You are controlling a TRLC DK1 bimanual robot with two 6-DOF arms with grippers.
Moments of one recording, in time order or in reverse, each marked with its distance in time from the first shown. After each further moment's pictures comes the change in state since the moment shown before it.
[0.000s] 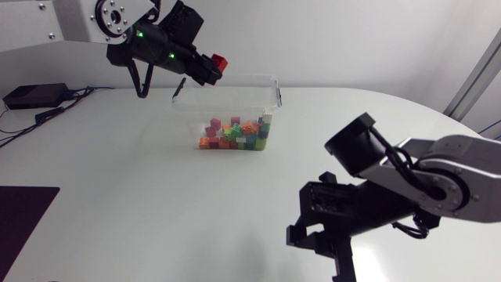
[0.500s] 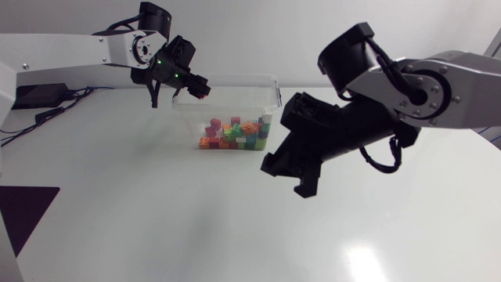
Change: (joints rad) left arm 0.103 0.277 0.137 0.087 -0.170 -0.052; right arm -0.075 0.180 0.374 0.036 -0.036 0.151
